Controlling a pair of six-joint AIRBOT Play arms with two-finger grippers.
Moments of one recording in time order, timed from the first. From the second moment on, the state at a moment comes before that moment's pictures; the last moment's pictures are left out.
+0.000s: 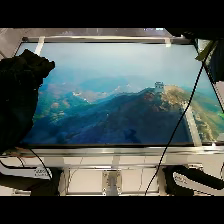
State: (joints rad) left arm 0.46 -1.56 1.43 2.08 -1.06 -1.73; right arm 0.10 -1.26 1.99 -1.02 1.22 1.50
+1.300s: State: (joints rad) left arm -0.88 -1.42 1.53 1.51 -1.08 -1.61; right arm -0.36 -1.11 2.02 -1.43 1.60 1.35
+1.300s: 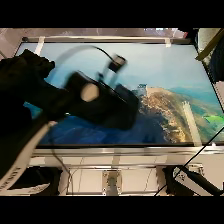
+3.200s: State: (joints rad) left arm 0.17 -0.60 0.68 1.78 -1.08 -1.93; right arm -0.54 -1.48 0.86 -0.83 1.19 1.08
